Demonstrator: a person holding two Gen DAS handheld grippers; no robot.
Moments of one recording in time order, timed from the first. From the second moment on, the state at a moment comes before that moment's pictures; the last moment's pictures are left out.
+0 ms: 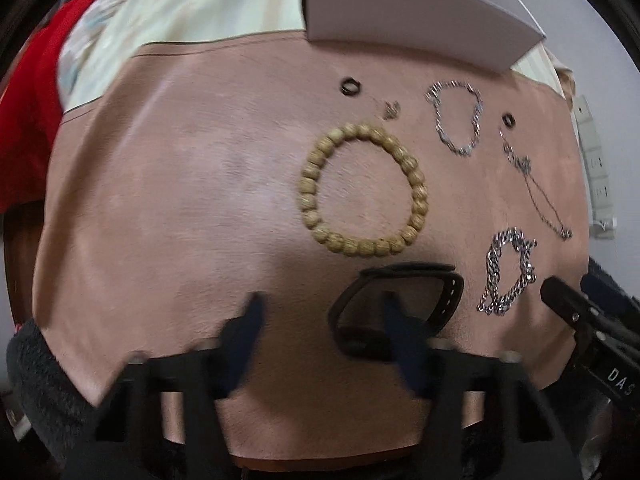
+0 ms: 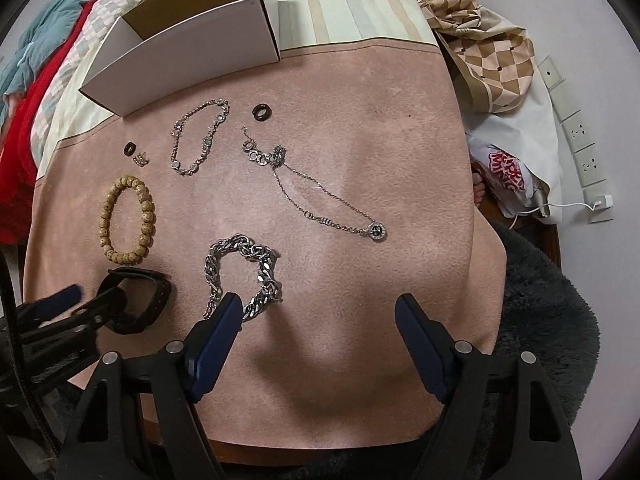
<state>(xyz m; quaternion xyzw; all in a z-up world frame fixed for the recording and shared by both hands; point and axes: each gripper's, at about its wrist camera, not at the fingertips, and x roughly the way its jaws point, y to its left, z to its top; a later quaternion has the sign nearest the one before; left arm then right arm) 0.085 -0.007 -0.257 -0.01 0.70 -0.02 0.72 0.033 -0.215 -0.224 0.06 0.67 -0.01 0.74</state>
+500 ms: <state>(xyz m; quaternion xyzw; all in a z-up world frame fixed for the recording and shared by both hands) 0.051 0.028 -0.236 0.02 0.66 0.01 0.75 0.030 -0.175 -0.237 -0.01 0.66 0.01 0.75</state>
